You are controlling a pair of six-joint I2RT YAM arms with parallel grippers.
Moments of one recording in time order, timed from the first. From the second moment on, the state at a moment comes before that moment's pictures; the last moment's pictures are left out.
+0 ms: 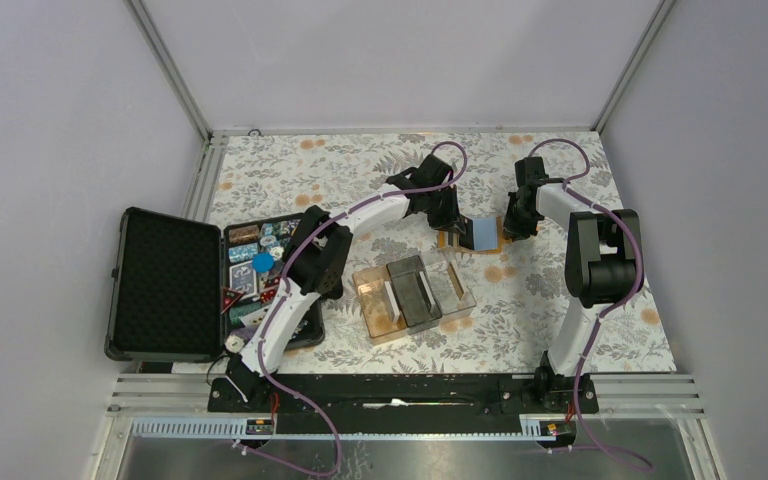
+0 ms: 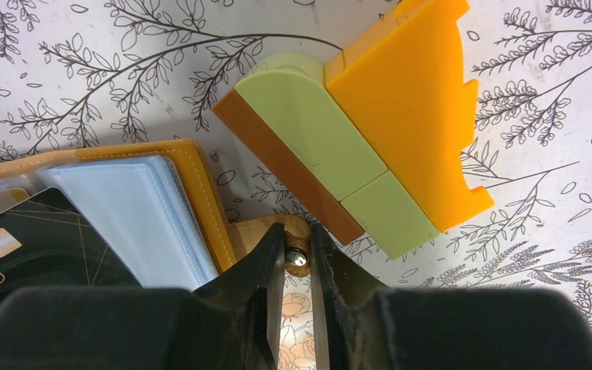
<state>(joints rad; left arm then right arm) -0.72 2.46 2.07 -0.47 0.36 -0.75 0.06 1.91 1.25 -0.56 0.06 0.34</state>
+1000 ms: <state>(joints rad) -0.73 2.46 1.98 -0.32 0.40 -0.88 0.06 1.91 1.25 -0.57 0.05 0.33</state>
